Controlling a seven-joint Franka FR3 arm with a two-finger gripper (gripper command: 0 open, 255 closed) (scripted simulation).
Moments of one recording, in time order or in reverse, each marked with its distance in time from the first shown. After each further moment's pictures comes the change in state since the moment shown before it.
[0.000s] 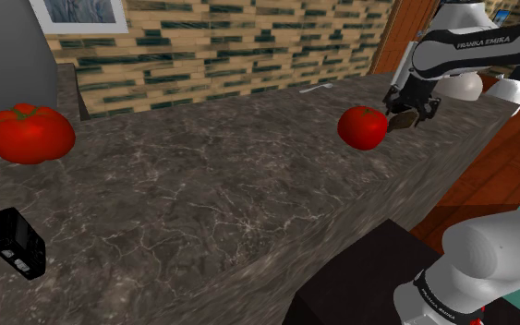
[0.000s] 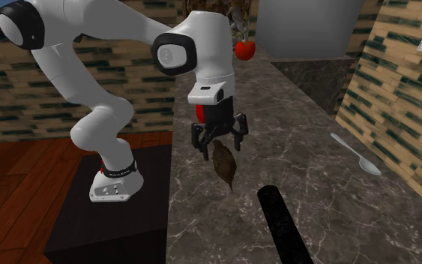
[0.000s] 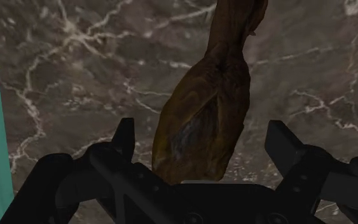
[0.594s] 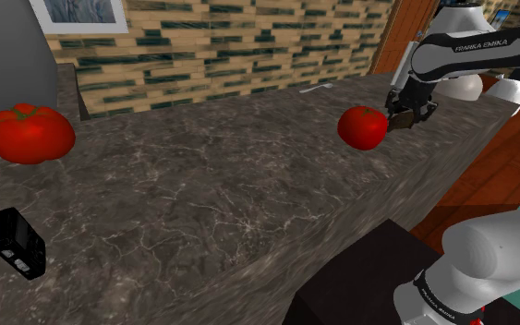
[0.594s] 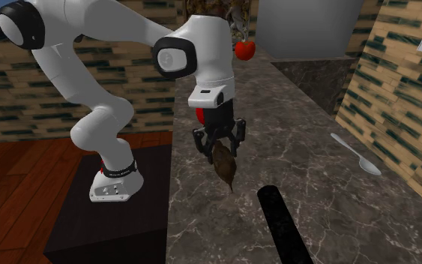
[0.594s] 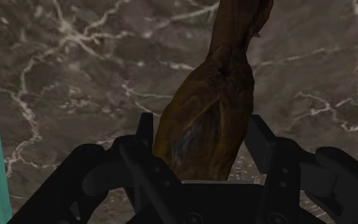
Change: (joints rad) arm -0.002 0.005 -0.004 -0.014 -0.003 0.021 0.000
